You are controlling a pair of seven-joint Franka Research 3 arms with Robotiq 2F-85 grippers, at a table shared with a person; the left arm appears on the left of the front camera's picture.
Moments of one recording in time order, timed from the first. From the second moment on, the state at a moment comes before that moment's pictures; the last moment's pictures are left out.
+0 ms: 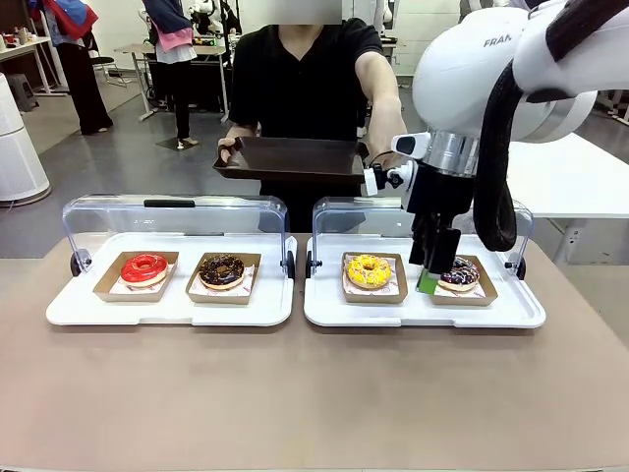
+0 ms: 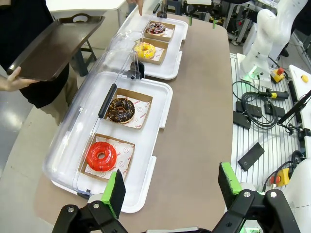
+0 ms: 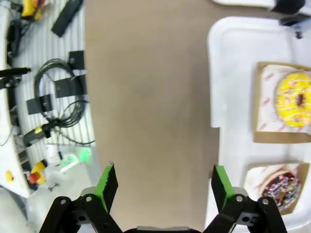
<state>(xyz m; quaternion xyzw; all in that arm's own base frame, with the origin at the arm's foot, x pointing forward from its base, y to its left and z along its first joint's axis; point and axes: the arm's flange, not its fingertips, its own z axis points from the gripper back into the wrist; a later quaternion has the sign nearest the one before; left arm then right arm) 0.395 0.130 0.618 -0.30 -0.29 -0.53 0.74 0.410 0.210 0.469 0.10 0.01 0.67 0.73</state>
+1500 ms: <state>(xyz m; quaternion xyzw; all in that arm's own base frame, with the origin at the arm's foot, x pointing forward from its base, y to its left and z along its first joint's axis) 0.395 0.130 0.618 -0.30 -0.29 -0.53 0.74 0.431 0.241 0.413 0.02 0.00 0.72 0.70</state>
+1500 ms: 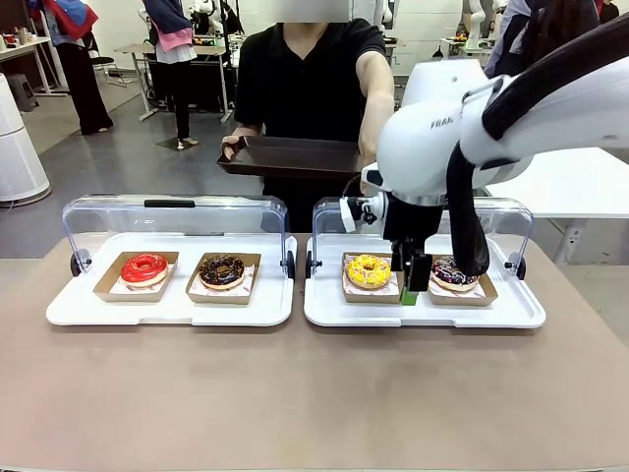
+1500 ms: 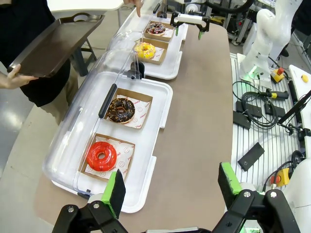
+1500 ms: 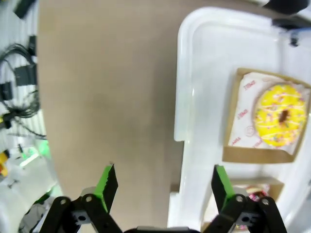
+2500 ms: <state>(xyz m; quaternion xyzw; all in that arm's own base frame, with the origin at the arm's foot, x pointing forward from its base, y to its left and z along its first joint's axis) 0.395 0.130 0.618 -0.30 -0.29 -0.53 0.74 0.453 0.234 0.371 0.00 -0.03 0.71 0.71</state>
